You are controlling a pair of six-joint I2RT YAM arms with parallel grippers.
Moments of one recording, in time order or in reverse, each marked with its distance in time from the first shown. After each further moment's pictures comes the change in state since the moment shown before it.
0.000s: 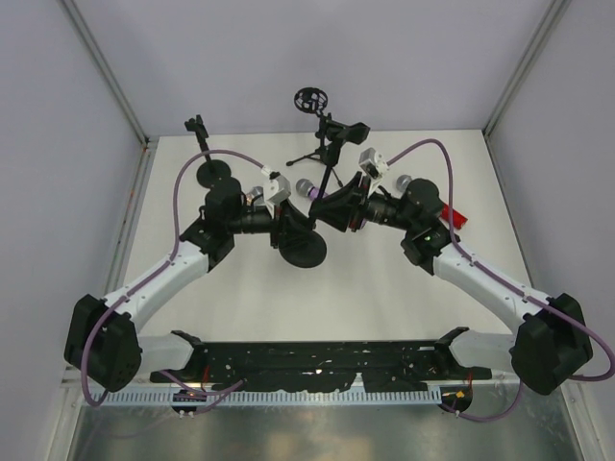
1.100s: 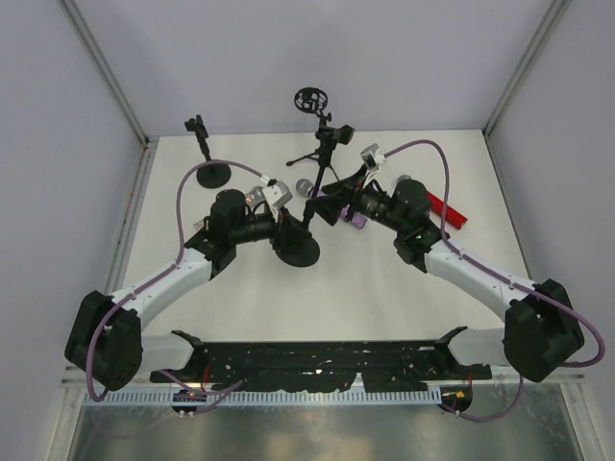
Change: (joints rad) left arm -0.010 0.012 -0.111 0.041 -0.251 -0.016; right arm 0.003 0.066 -0.020 0.022 0.270 0.080
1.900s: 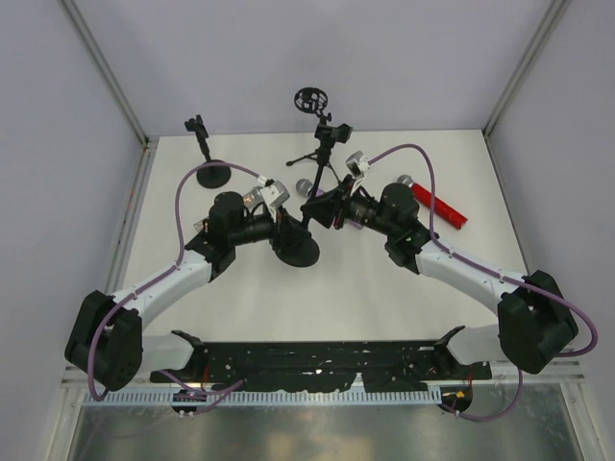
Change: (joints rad) left arm 0.013 -0.001 -0.029 0.060 -0.003 -0.051; right arm 0.054 0.057 -0.002 0.011 0.002 -0.039
